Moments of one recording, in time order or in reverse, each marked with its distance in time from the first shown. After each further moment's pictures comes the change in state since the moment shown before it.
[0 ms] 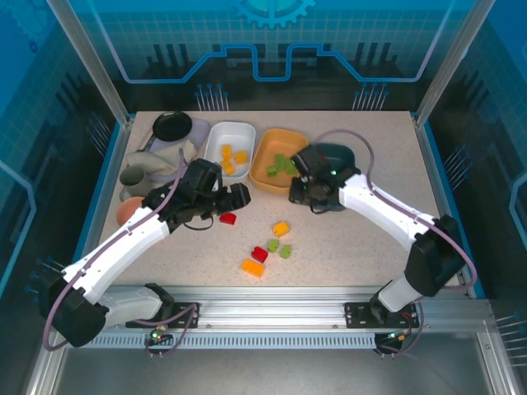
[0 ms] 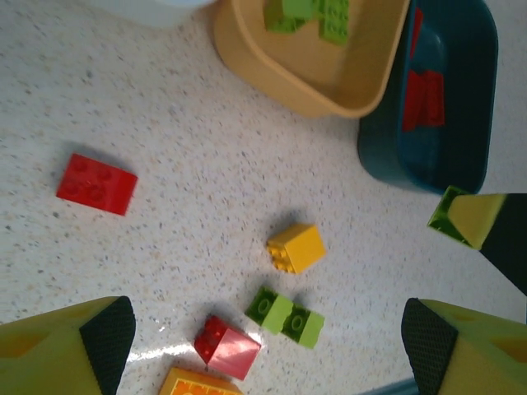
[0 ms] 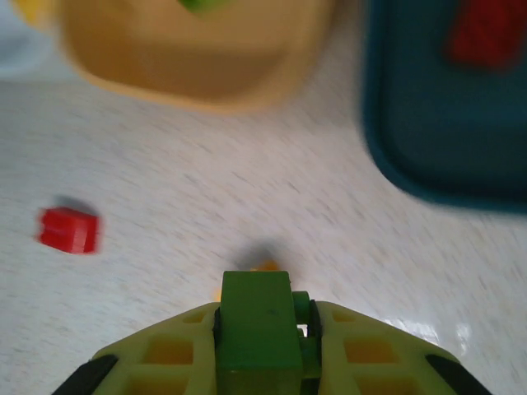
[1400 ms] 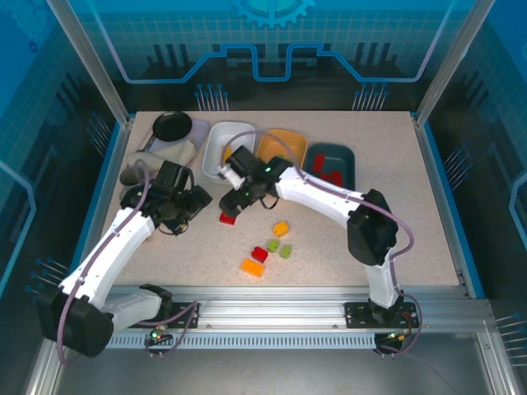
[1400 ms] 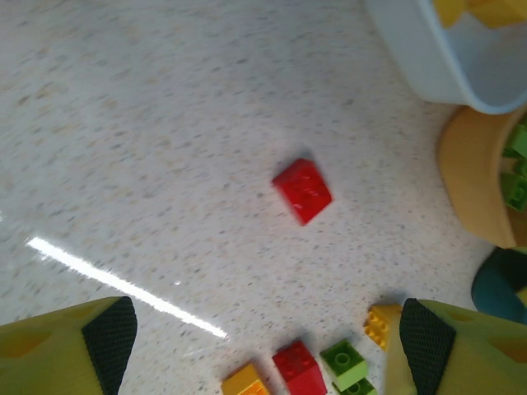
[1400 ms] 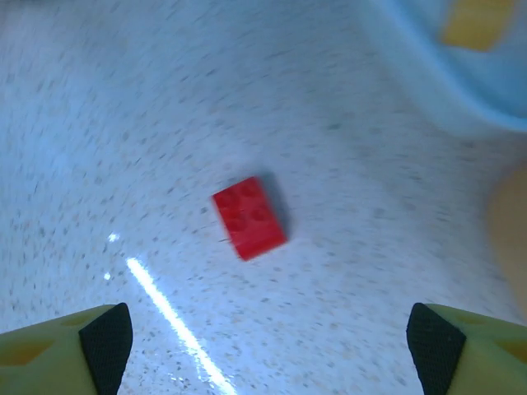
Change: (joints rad) left arm 0.268 -0.091 -0.080 -0.262 -0.041 -0.274; right arm 0.254 0.447 0.419 0.047 -0.122 -0.667
